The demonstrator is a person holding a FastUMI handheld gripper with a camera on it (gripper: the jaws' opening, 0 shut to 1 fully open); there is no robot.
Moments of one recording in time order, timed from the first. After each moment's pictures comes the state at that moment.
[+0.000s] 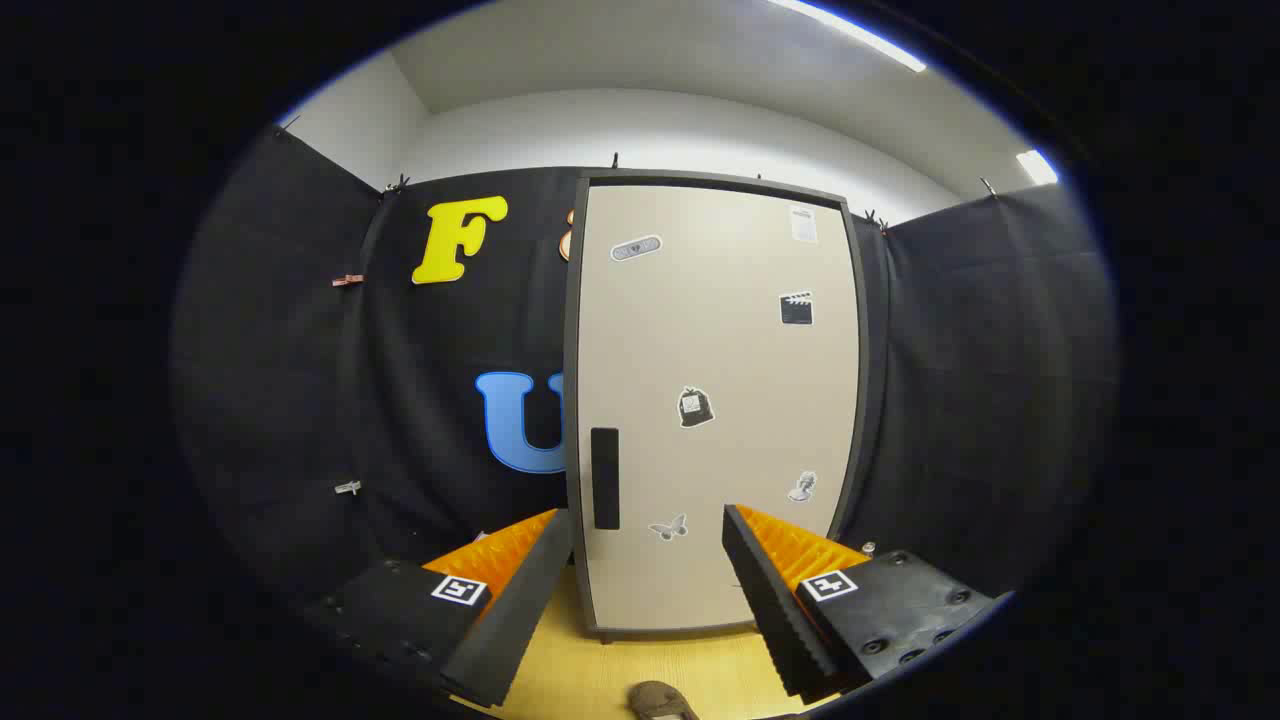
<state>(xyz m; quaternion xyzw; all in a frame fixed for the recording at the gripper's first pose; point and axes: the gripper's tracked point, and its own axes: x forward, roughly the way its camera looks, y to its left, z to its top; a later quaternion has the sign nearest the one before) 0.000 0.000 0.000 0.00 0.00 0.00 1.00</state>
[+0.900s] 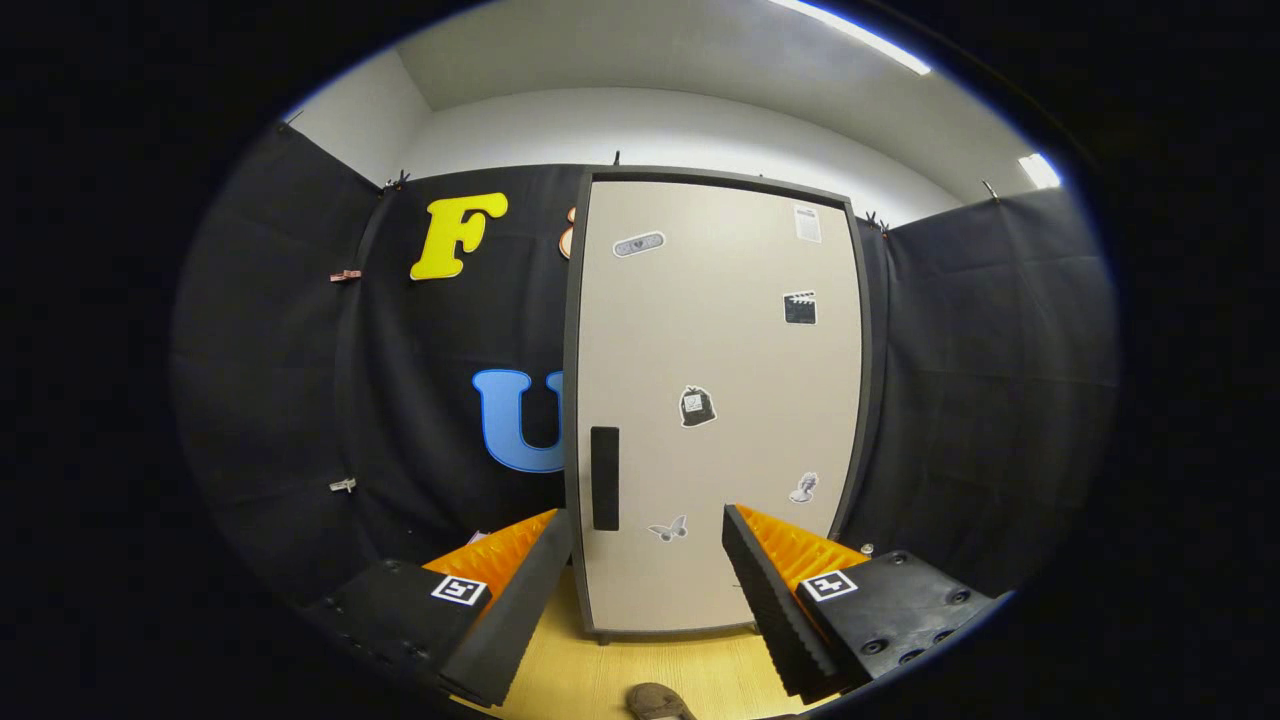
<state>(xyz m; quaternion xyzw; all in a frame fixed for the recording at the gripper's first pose) 0.012 0.006 -0.006 -0.01 0.00 0.00 1.00</state>
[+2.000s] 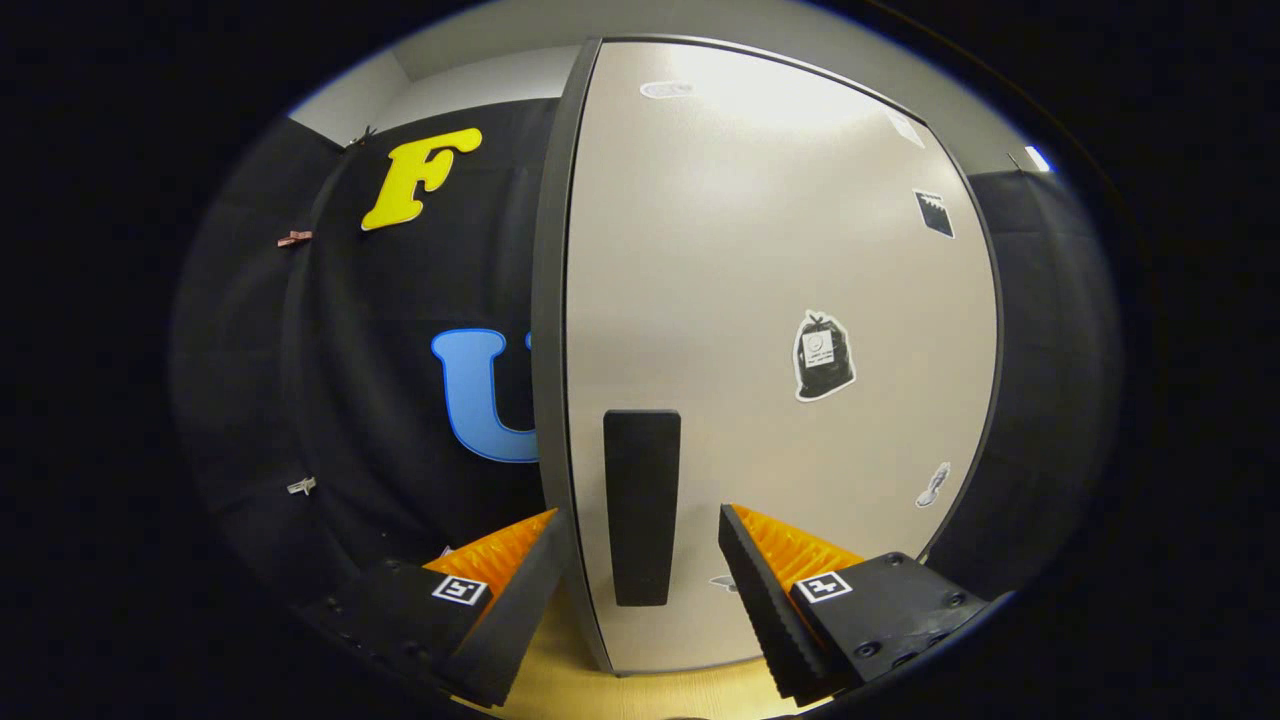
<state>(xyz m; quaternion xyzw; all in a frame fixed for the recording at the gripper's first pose) 0.205 0.042 -0.073 0.00 0.06 -0.02 1.00</state>
